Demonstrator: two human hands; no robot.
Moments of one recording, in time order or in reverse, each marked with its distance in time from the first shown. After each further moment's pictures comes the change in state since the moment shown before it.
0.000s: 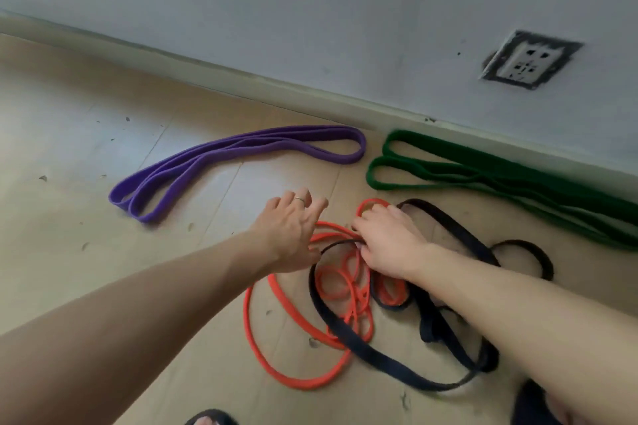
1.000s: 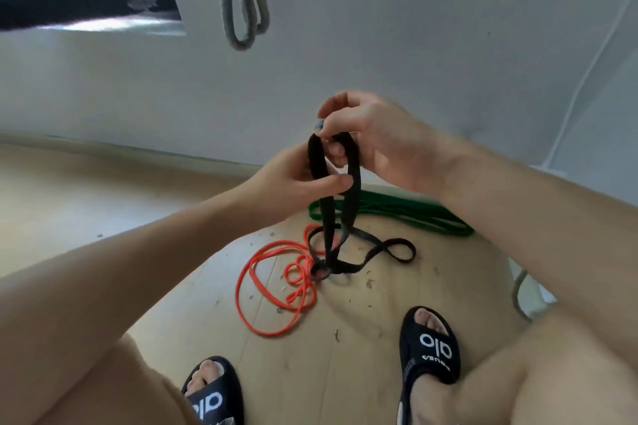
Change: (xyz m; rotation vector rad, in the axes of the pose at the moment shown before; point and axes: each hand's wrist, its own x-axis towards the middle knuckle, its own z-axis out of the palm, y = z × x) left_hand -0.266 0.186 -0.224 -1.008 0.376 0.425; right_hand -0.341 -0.065 -0.286 1.515 0.428 -0.203
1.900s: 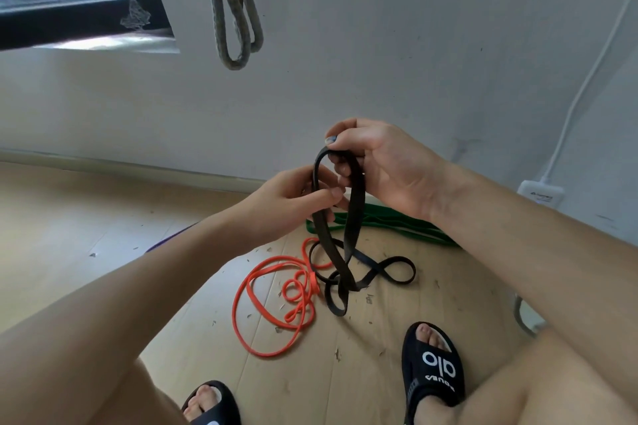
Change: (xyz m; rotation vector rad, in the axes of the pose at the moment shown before) left_hand 0.009 -0.002 -0.007 -0.064 -0.060 -0.112; right_hand 0.004 0.007 -0.011 0.077 0.065 0.041
